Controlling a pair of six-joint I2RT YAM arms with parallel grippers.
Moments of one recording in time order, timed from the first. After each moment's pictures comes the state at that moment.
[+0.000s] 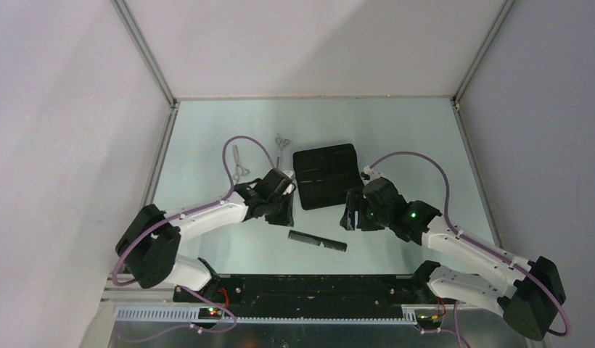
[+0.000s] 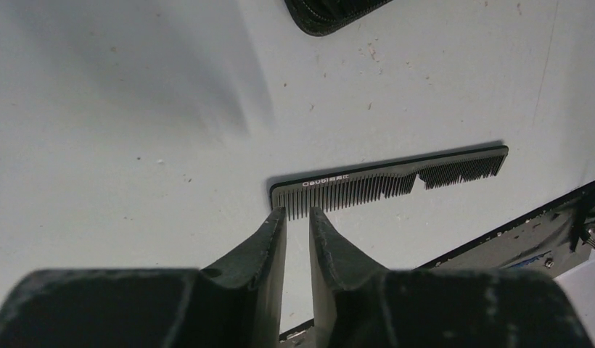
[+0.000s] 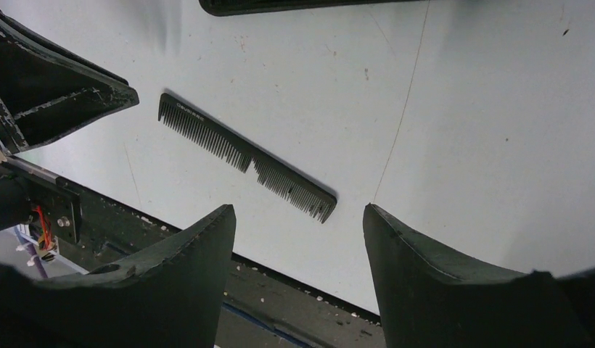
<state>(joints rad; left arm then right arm) -0.77 1.40 0.80 -0.46 0.08 -0.60 0.79 0.98 0.69 -0.55 0.04 0.67</state>
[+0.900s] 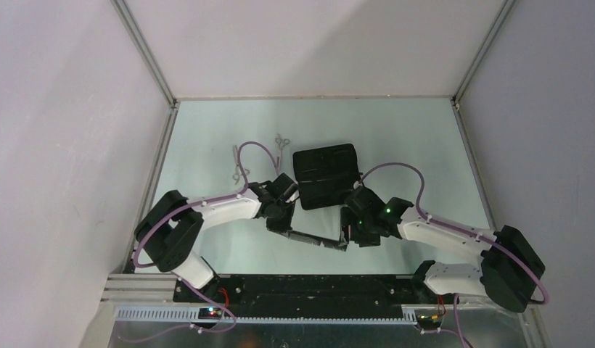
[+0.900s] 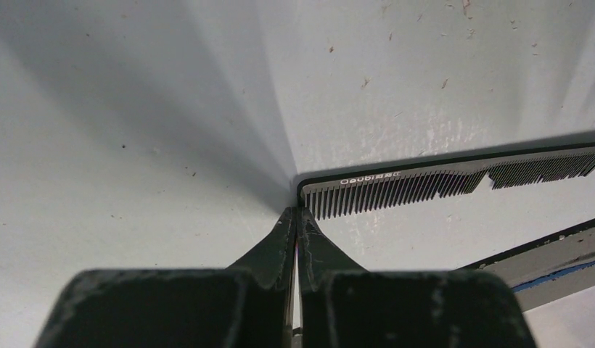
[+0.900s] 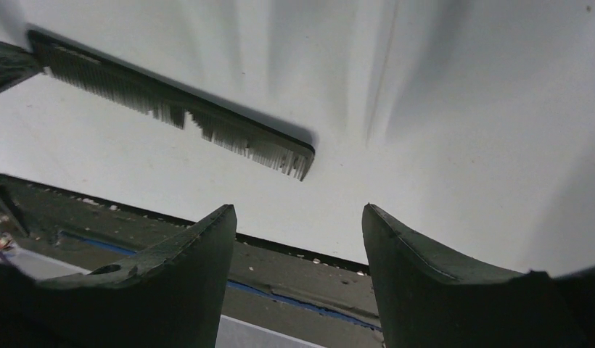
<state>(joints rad) -0.79 1.56 0.83 -0.53 0.09 -0.60 0.85 1.20 0.69 -0.63 -0.03 0.84</state>
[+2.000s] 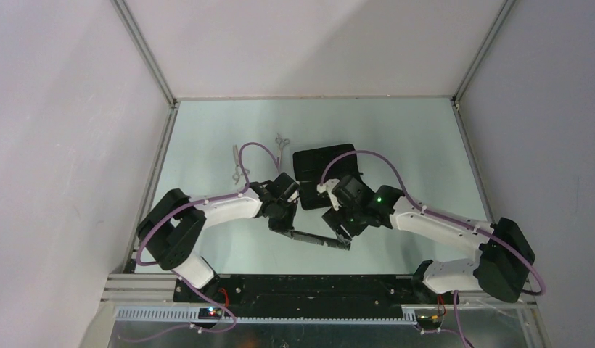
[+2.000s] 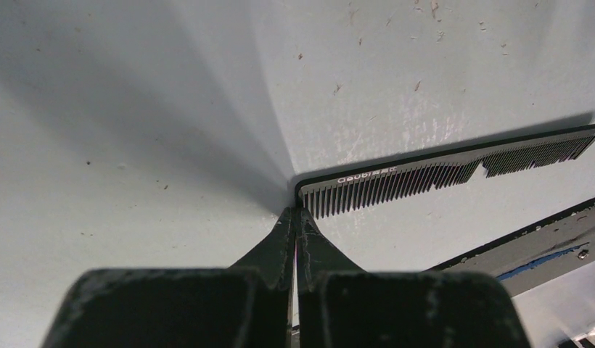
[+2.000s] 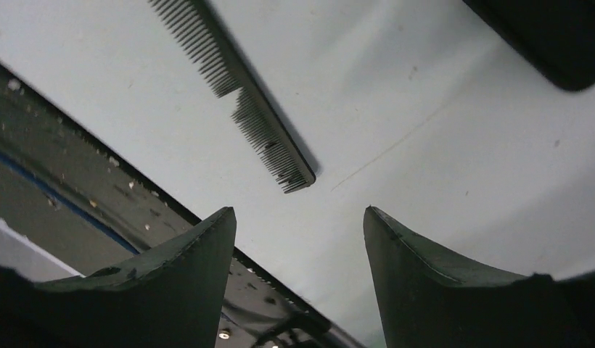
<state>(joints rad) -0.78 1.58 0.83 -0.50 0.15 -0.60 0.91 1.30 0.91 -0.75 0.02 0.18</state>
